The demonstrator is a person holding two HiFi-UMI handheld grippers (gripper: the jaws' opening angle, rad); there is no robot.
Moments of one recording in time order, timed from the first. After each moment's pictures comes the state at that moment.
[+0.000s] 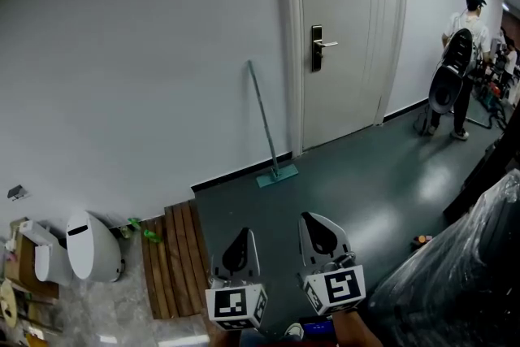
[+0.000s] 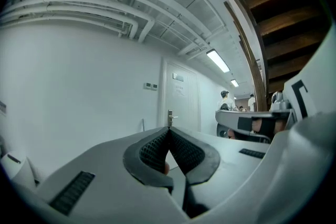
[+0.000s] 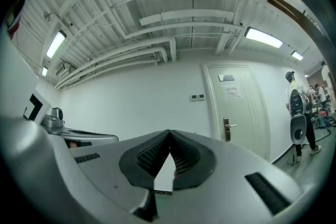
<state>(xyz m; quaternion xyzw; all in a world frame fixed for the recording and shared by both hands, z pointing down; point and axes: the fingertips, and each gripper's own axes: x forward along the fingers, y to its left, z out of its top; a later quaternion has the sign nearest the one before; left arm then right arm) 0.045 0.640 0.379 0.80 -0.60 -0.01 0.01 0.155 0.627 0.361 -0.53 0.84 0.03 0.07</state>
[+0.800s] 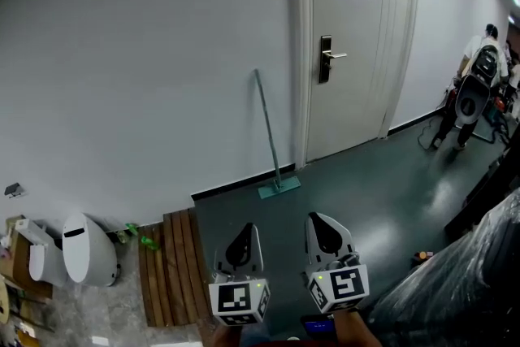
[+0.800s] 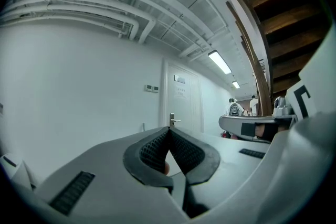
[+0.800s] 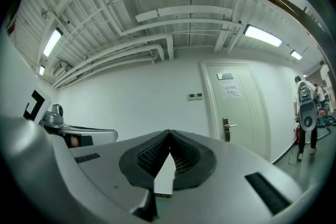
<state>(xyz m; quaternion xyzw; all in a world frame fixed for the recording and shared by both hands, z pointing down) 0.036 0.570 0.377 0.80 -0.60 -0.02 0.00 0.153 0.559 0.368 -0.54 0.84 0.02 0.06</state>
